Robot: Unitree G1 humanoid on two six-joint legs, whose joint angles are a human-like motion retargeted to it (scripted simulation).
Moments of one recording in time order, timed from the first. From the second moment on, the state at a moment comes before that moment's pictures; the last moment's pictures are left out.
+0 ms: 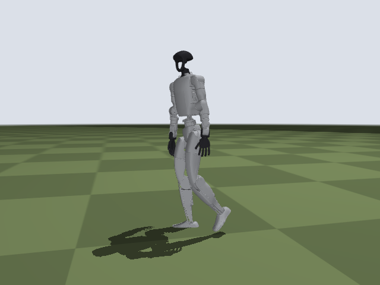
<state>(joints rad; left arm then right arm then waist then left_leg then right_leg) -0.03 0.21 0.15 1.47 0.62 -0.16 -0.20 0.01 -0.16 -0.23 1.48 -0.53 -0.10 0.10 0.20 -0.15 -0.02 -0.24 0.05 0.27 0.86 -0.04 0.05 -0.16 -0.22 -0.40 0.14 -0.17 -0.05</state>
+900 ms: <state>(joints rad) -0.21 0.26 0.13 1.42 0.48 -0.14 -0.24 0.11 -0.12 -0.22 1.46 -0.56 -0.11 0.08 0.19 -0.09 -0.01 -0.06 -0.07 0.09 0.10 -0.18 0.08 -0.42 -0.16 -0.40 0.33 -0.10 0.01</state>
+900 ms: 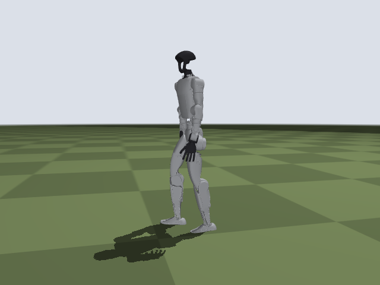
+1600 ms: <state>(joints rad) 0.10 0.22 0.27 1.56 0.58 -0.10 -0.16 -0.10 -0.16 -0.15 1.38 -0.52 -0.11 0.10 0.30 -0.10 0.02 -0.44 0.01 0.19 0.32 -0.05 -0.07 0.04 -0.06 -0.38 0.04 -0.22 -0.03</state>
